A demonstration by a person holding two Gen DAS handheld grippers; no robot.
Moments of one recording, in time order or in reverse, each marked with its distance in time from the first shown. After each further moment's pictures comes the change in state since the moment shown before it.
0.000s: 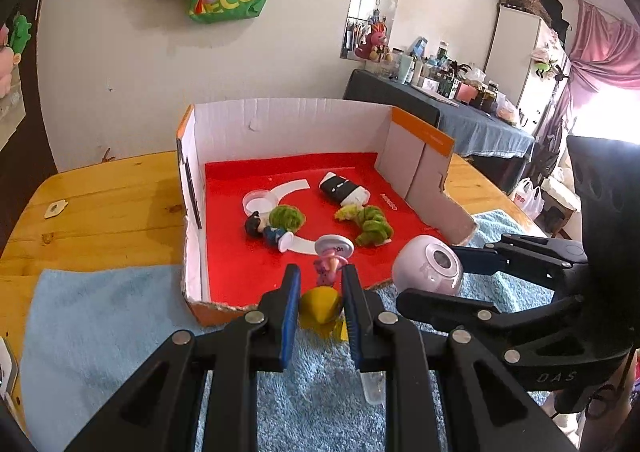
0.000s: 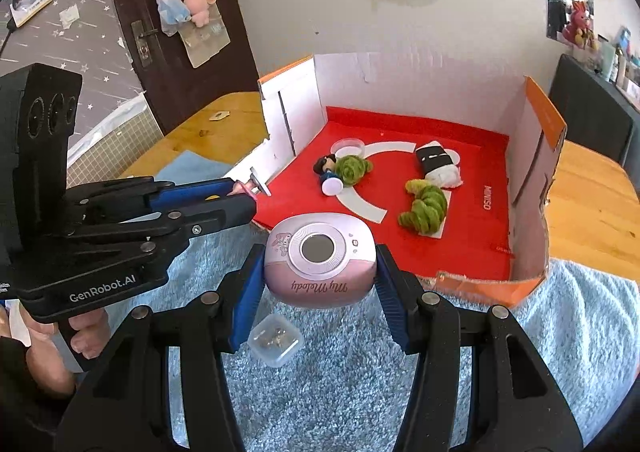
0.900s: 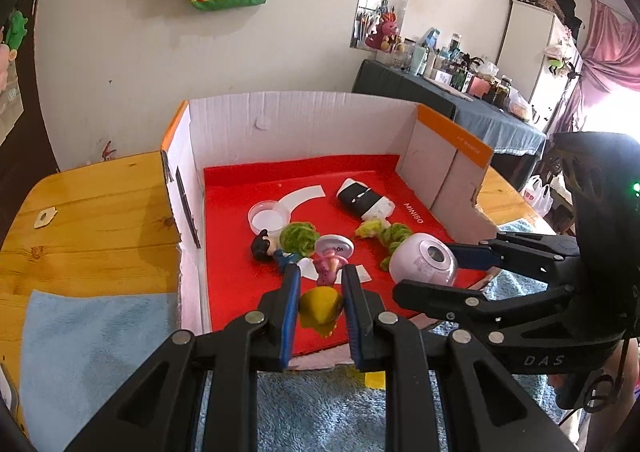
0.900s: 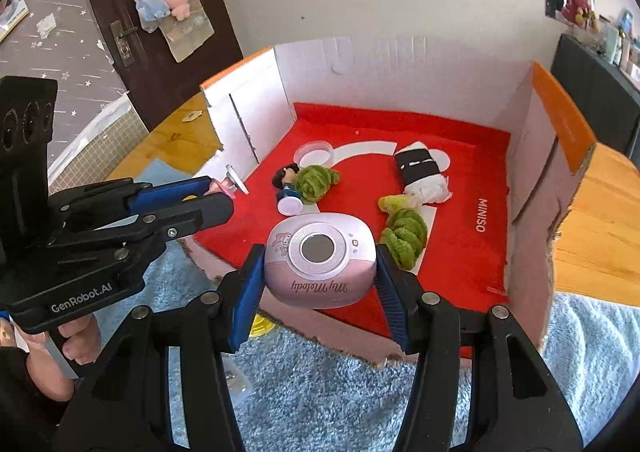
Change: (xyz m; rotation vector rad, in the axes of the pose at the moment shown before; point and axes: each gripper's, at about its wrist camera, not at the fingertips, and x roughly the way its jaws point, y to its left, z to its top) left arm 0.040 0.013 0.024 -0.014 0.049 0.022; right arm 0.044 -0.040 0.026 0.051 0.081 0.007
